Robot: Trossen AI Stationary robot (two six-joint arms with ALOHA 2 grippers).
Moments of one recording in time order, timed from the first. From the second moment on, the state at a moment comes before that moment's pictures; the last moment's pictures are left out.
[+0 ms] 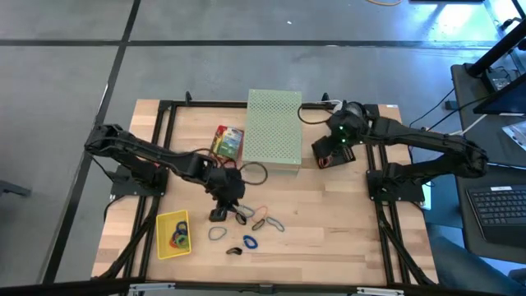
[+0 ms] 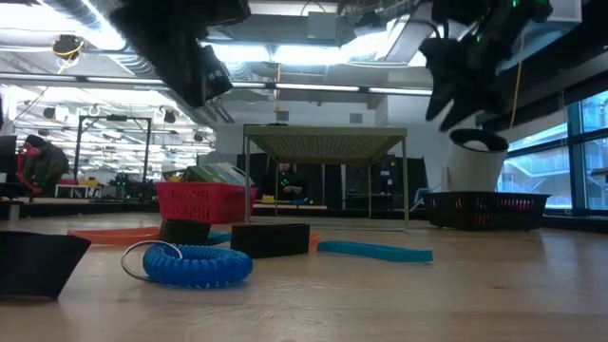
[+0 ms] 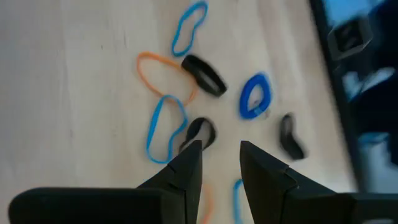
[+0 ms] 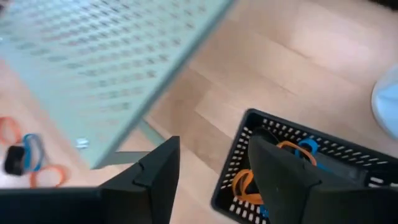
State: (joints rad) left arm -0.26 1.47 1.03 -0.52 0.23 -0.16; right arm -0.33 1.10 0.91 -0.77 0.06 0.61
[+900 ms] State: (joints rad) left arm -0.35 1.74 1.03 -0.38 0.15 0.16; right arm -0.05 1.04 1.29 -0.87 0.13 0.73
